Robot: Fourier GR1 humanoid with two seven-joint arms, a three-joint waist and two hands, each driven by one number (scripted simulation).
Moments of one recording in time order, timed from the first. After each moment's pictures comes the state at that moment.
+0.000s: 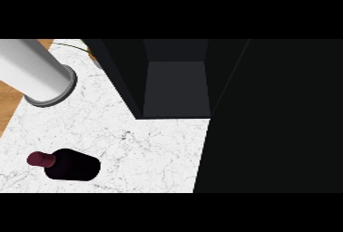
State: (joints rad) left arm 0.30 0.58 0.50 -2.01 1.27 -0.61 0.29; right arm 0.00 -0.11 0.50 -2.50 0.05 -0.27 0.58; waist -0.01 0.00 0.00
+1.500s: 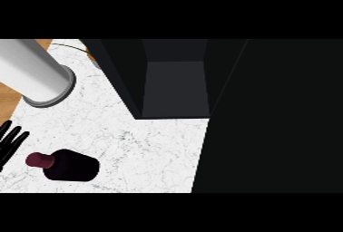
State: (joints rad) left arm 0.10 0.30 0.52 -1.48 0.57 -0.96 -0.02; right arm -0.09 -0.24 0.60 -2.51 0.09 -0.44 0.63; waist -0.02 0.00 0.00
